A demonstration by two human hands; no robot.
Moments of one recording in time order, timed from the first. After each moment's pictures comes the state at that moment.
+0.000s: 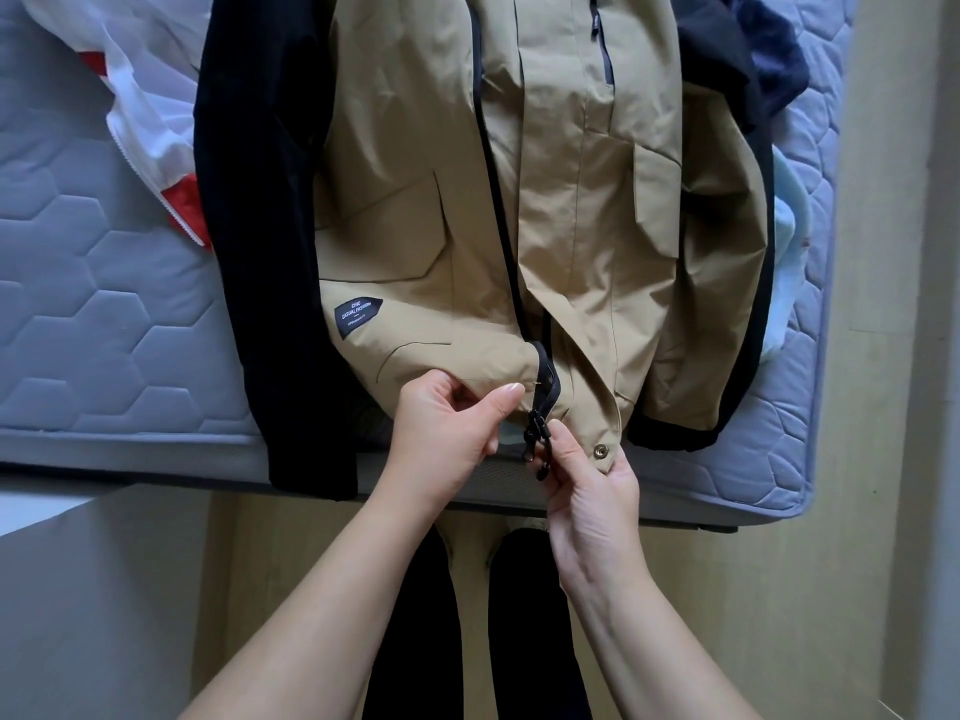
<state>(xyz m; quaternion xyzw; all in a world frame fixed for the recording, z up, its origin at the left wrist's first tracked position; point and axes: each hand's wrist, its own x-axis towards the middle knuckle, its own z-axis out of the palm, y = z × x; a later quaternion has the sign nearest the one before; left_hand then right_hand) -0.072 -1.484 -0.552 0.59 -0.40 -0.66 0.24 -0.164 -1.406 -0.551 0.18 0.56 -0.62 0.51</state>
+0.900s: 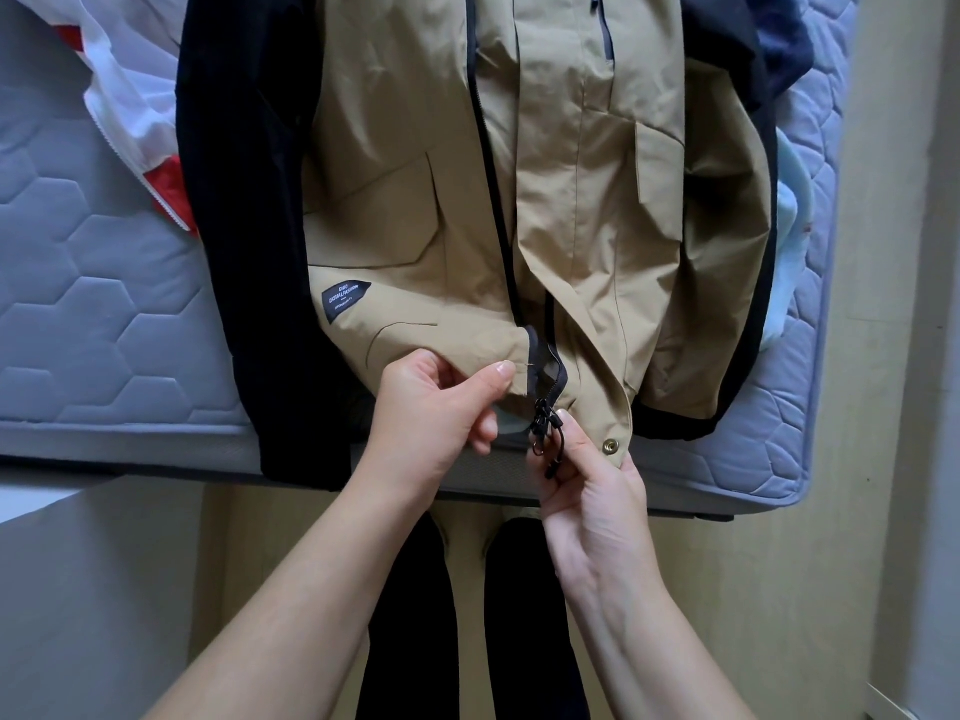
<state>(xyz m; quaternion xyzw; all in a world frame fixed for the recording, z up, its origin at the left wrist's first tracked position) -0.071 -1.492 -0.540 0.59 -0.36 -0.69 0.24 -0.164 -1.412 -0.531 0.26 0.53 -0.62 0.51</state>
